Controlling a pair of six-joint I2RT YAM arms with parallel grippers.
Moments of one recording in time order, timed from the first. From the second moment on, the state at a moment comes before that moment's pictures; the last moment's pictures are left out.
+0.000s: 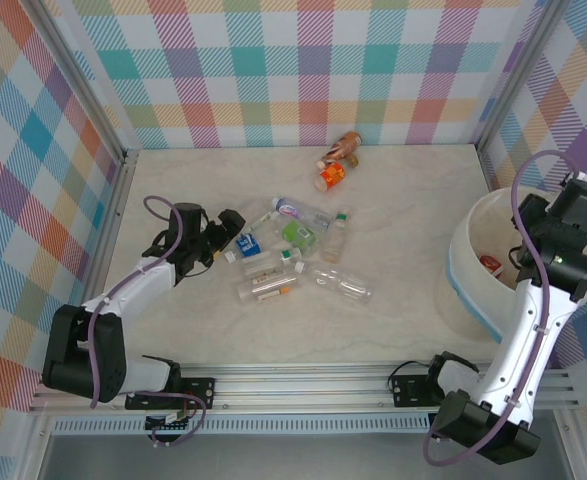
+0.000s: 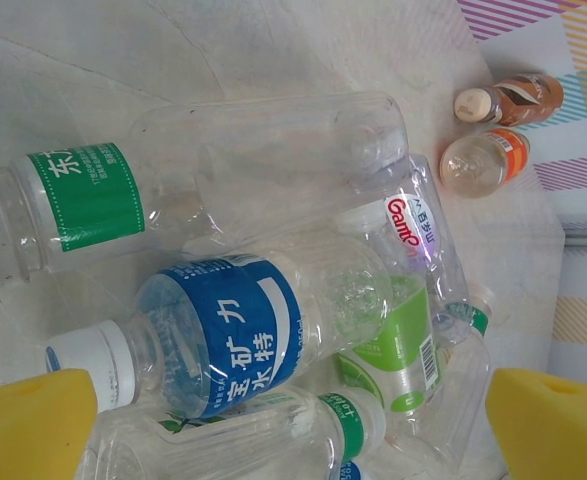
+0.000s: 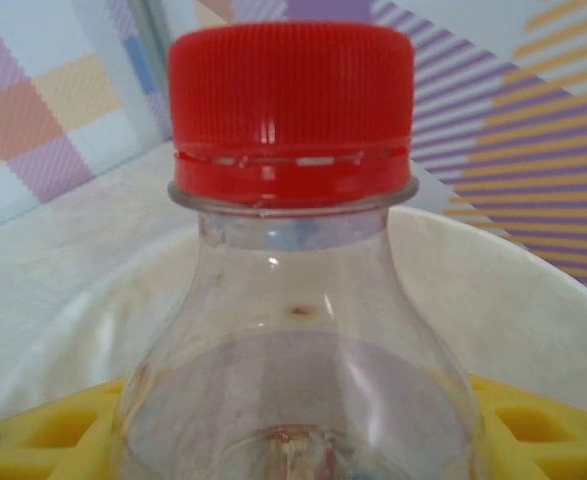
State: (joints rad) left arm -0.22 1.33 0.76 -0.13 0.21 -0.97; right arm -0.50 0.98 1.33 -0.89 0.12 0.09
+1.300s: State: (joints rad) left arm -0.22 1.50 0.90 -0.24 0.21 -0.96; right arm -0.53 1.03 1.06 -0.81 0.43 0.24
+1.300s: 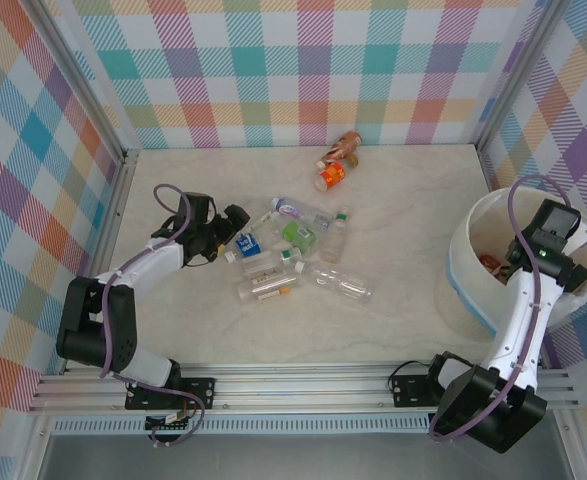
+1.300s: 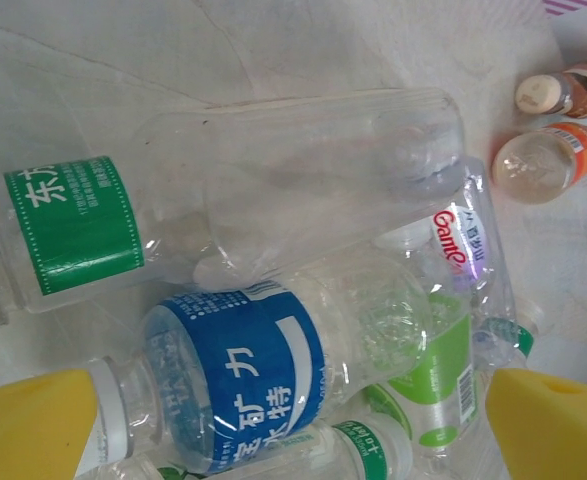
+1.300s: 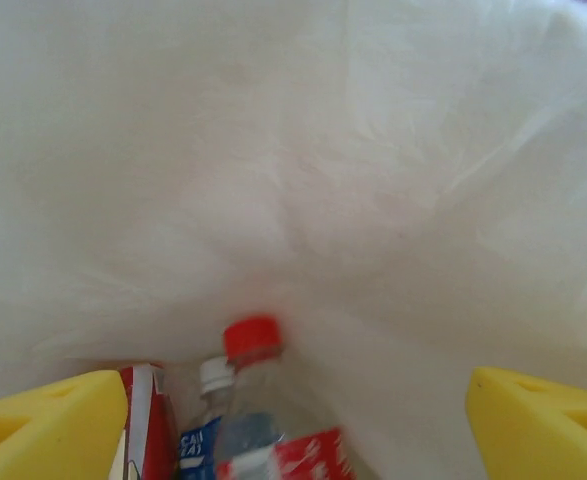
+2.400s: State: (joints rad) left arm -0.19 1.52 1.04 -0.44 0.10 0.05; right arm -0.39 0.84 1.14 -0.63 -0.64 0.43
